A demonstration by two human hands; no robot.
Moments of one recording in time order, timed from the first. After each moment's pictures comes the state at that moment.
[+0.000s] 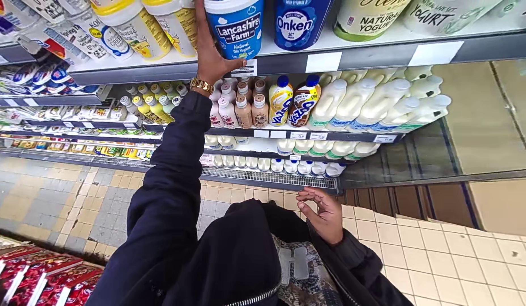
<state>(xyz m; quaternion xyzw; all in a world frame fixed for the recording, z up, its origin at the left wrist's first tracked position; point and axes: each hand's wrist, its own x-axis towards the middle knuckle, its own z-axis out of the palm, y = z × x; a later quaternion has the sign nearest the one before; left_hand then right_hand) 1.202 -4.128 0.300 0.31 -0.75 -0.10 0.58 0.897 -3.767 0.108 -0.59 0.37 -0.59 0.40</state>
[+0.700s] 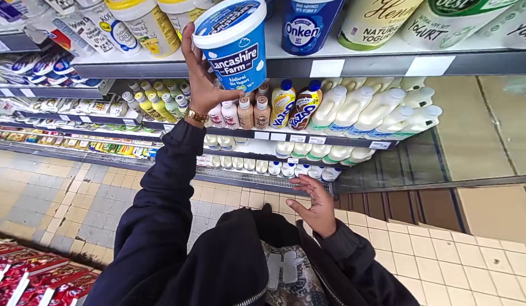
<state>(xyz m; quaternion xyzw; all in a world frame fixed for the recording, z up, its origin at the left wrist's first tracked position) 1.218 -4.027 0.303 0.23 -0.69 -0.23 0.64 0.915 -3.790 0.140 -0.66 0.36 -0.55 0.37</state>
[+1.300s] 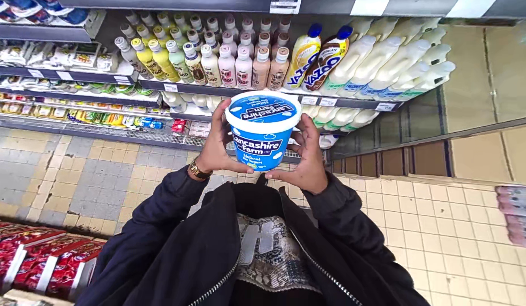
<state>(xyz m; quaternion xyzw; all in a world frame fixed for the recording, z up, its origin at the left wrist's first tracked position) 1.289 -3.785 0.203 0.21 -0.66 -0.49 0.53 1.038 -3.752 0.207 -0.69 0.34 -0.52 0.37</state>
